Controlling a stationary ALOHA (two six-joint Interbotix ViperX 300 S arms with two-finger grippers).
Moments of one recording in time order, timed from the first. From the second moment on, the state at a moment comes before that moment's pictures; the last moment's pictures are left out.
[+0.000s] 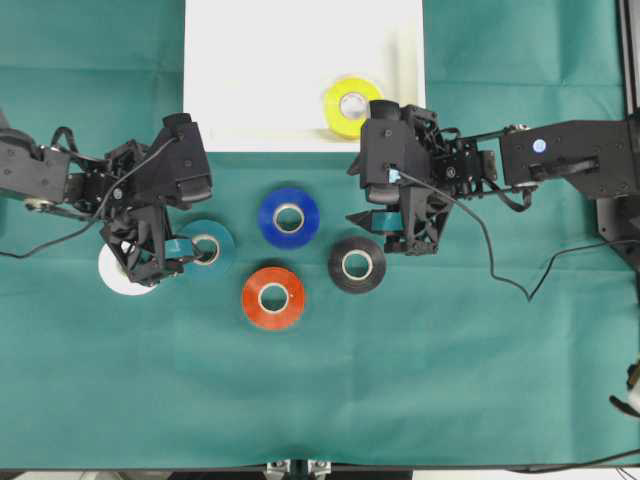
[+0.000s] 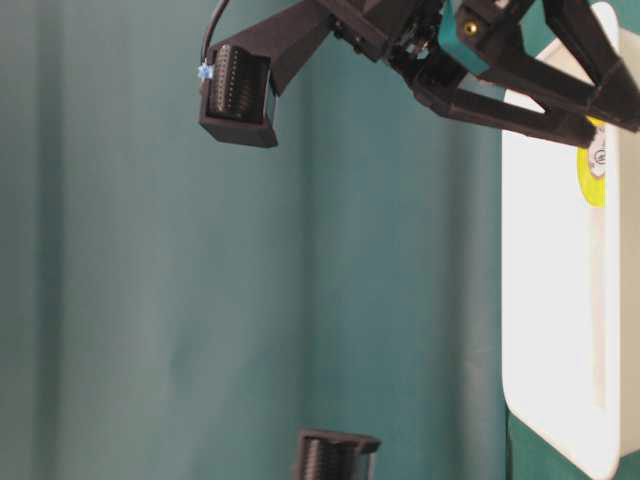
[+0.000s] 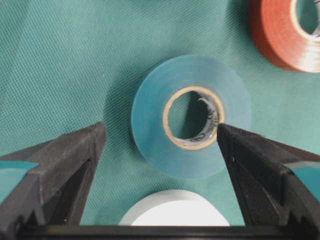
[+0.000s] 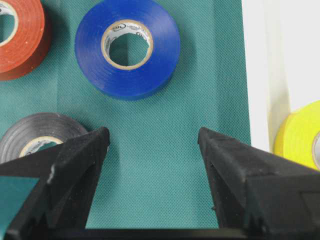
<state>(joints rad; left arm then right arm) -0.12 -0.08 0.85 -0.03 0.26 -0.42 0.03 -0.06 0.73 -0.14 0.14 0.35</state>
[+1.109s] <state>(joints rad) -0.11 0.03 0.80 -0.03 0.28 -0.41 0.03 -0.06 0.73 -0.14 0.14 0.35</state>
